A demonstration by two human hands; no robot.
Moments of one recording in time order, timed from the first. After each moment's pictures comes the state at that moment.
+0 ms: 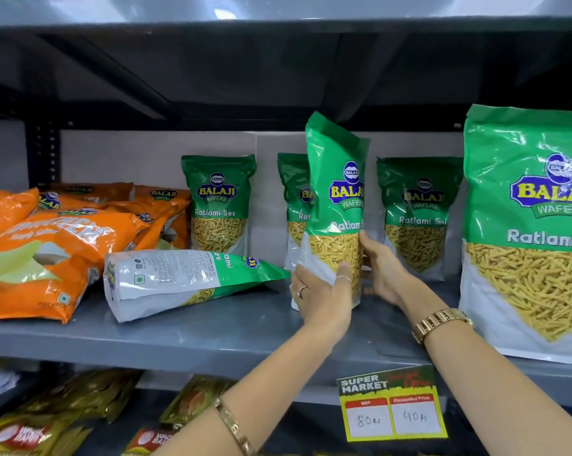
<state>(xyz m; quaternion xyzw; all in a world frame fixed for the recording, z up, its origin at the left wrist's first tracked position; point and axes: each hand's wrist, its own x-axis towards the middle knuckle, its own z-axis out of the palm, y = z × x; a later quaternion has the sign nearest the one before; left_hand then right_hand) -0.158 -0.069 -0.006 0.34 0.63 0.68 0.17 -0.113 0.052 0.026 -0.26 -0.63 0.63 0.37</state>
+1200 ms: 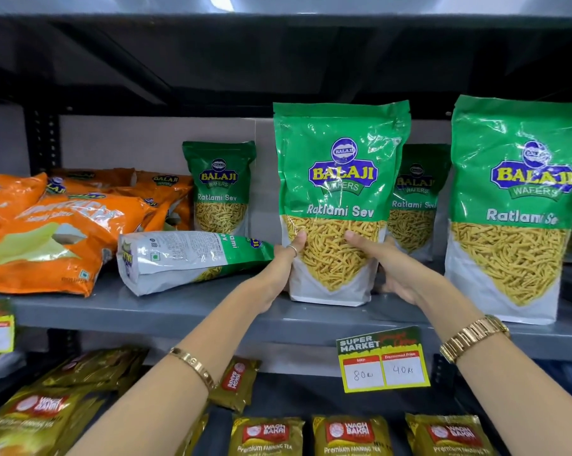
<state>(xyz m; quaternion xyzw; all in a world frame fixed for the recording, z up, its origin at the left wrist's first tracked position) -0.243 -0.088 -0.008 0.43 0.57 0.63 0.31 -0.066 -0.027 0.023 -0.26 -0.68 0.58 0.36</state>
